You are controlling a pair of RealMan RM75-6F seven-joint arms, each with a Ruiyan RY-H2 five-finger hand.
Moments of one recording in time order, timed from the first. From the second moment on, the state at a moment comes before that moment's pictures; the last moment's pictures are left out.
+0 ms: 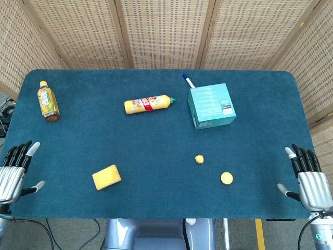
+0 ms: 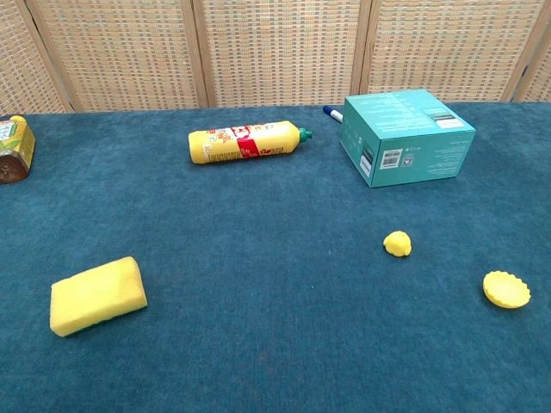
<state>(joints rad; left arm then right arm) -0.11 -1.15 -0.02 -1.61 1.53 1.48 0.11 0.07 -1.15 0.07 -1.58 -1.54 1.55 -0.05</state>
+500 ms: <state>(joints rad) -0.11 -1.15 -0.02 -1.61 1.53 1.48 0.10 0.07 -1.16 0.08 -1.58 -1.52 1.54 -0.07</state>
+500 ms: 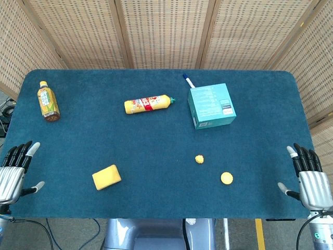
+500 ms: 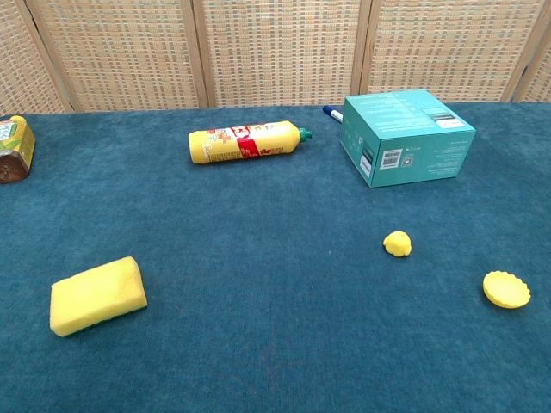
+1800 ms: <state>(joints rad) -0.08 -1.13 -0.03 -1.61 1.53 1.52 0.08 0.28 -1.25 0.15 -1.88 -1.47 1.28 -0.39</state>
